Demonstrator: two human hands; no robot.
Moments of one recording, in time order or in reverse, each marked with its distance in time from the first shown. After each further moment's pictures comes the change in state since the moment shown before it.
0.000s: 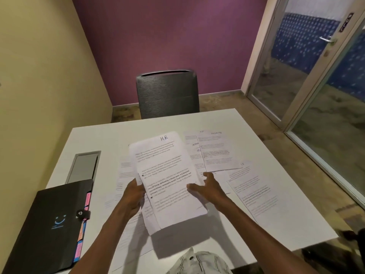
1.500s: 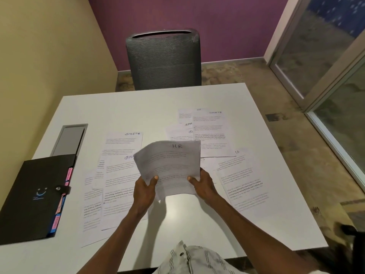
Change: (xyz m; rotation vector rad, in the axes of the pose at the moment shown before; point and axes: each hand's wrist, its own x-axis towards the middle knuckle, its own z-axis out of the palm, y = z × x) left_hand 0.013 -0.070 0.125 0.343 0.287 0.089; right_hand 0.078 0.081 -0.044 0.129 -0.060 -0.172
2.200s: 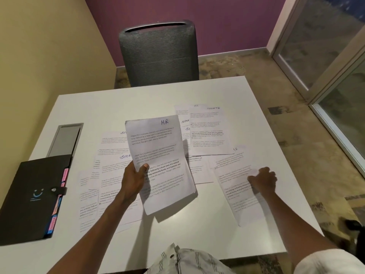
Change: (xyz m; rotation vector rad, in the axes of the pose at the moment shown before) left_hand 0.032 0.033 -0.006 0.005 -0.041 0.002; right_hand 0.055 0.112 -0.188 -0.643 0.425 0.476
